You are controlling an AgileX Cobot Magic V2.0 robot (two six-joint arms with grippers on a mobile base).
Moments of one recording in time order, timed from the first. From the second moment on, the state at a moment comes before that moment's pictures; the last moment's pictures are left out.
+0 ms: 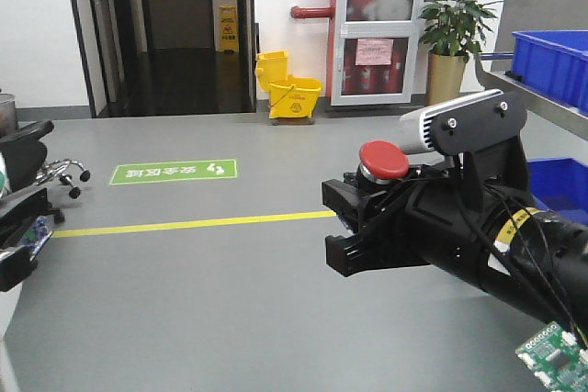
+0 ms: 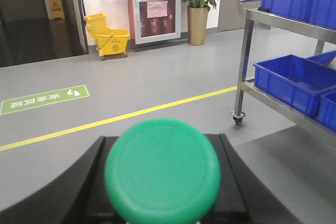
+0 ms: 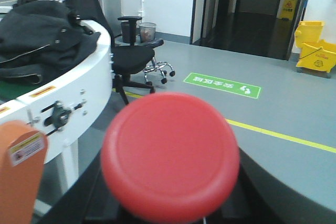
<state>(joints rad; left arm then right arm) -0.28 0.92 -0.86 -0.12 0.15 0.12 0.55 1.24 -1.04 -0.14 0.02 0.12</state>
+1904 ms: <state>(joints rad) -0.28 0.92 -0.86 -0.12 0.15 0.12 0.55 1.24 -1.04 -0.14 0.02 0.12</state>
